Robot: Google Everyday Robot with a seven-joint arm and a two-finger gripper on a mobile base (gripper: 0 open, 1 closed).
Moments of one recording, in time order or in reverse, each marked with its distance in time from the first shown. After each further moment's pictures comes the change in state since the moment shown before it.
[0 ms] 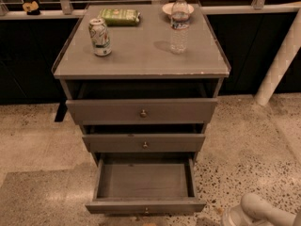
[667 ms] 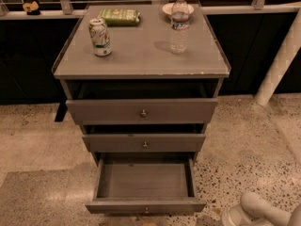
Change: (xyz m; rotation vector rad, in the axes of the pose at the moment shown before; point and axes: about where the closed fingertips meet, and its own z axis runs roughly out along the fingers) arm 0.003 -0.001 0.007 -0.036 -0.012 -0.008
